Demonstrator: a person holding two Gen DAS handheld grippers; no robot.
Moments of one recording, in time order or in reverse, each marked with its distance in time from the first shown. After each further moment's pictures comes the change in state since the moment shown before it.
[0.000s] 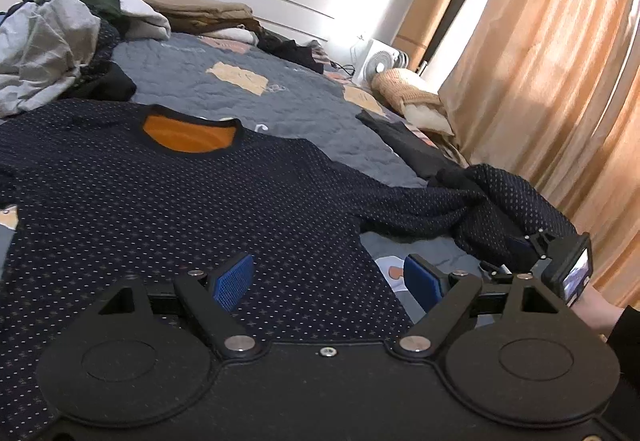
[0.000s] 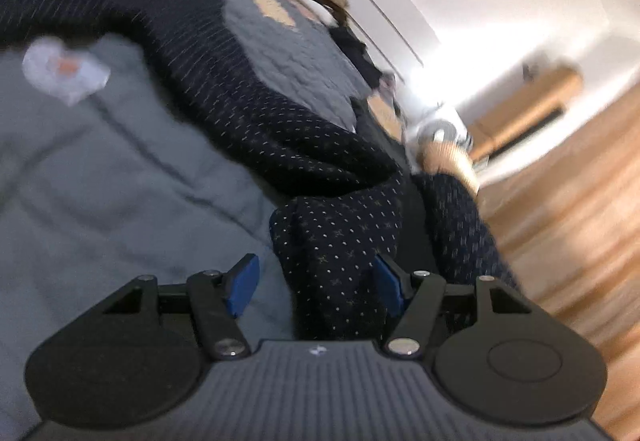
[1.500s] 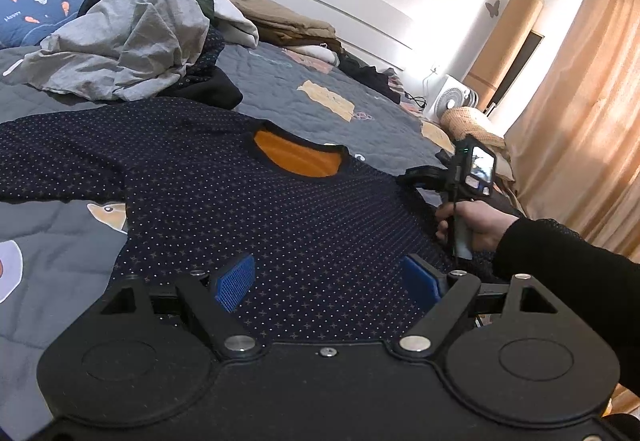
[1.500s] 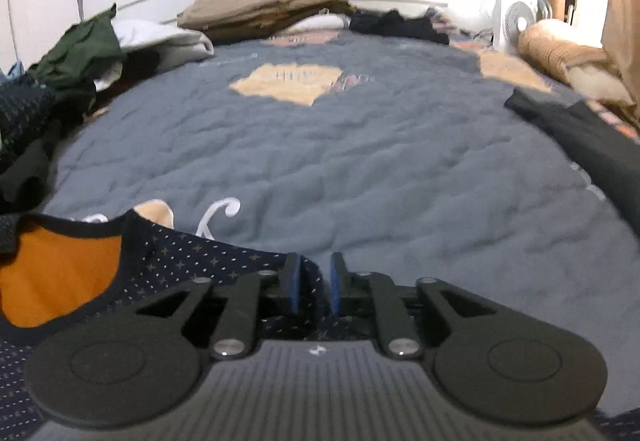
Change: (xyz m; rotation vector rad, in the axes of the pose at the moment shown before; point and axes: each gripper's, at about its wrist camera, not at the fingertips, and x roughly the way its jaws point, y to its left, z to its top) left arm -0.045 0.091 0.017 -0.155 -0.072 0.148; right arm 0.211 -0.007 0.254 0.849 -0.007 0.446
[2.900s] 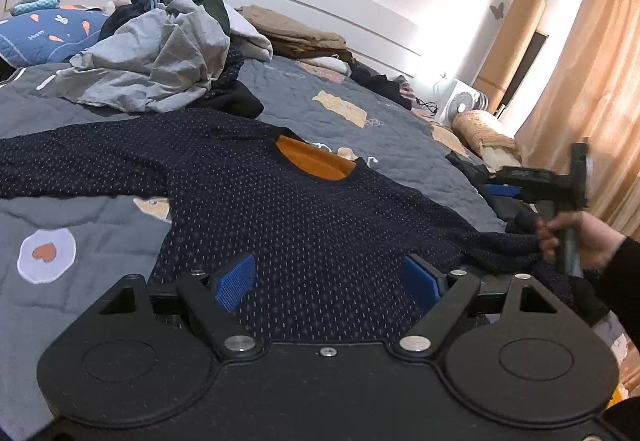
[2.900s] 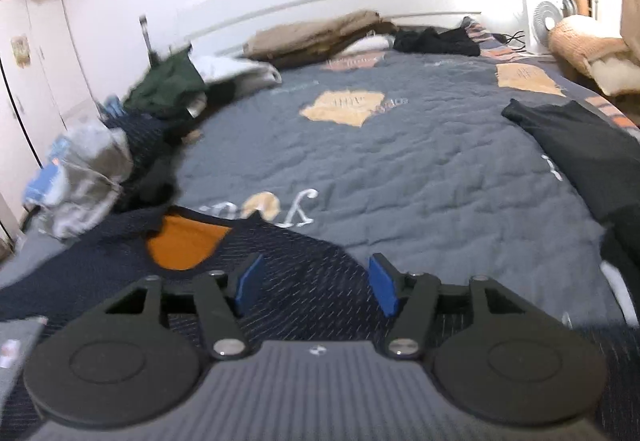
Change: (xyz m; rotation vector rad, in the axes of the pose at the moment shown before) left arm -0.044 -0.001 -0.011 0.035 -0.034 0.055; right arm -0.152 -0.031 -0.014 0.021 0.024 0.233
